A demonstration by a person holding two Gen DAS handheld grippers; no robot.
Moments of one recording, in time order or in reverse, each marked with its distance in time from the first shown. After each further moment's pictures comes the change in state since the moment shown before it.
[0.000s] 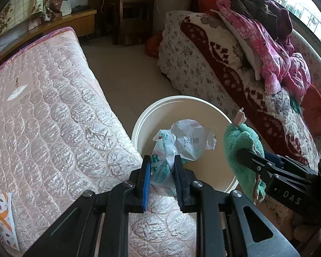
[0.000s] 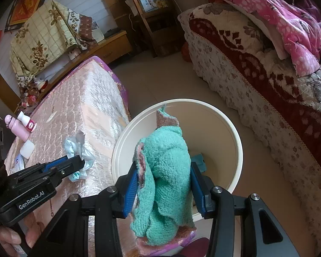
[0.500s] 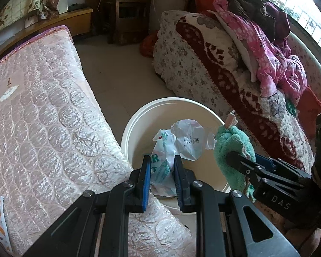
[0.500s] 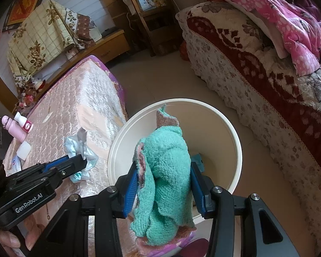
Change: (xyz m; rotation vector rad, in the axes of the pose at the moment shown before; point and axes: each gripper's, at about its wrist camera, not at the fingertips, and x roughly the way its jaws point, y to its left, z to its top) left arm 0.016 -0.006 0.008 -0.010 -0.003 -0.048; right arm 0.008 -0.001 0.003 0.001 0.004 -0.016
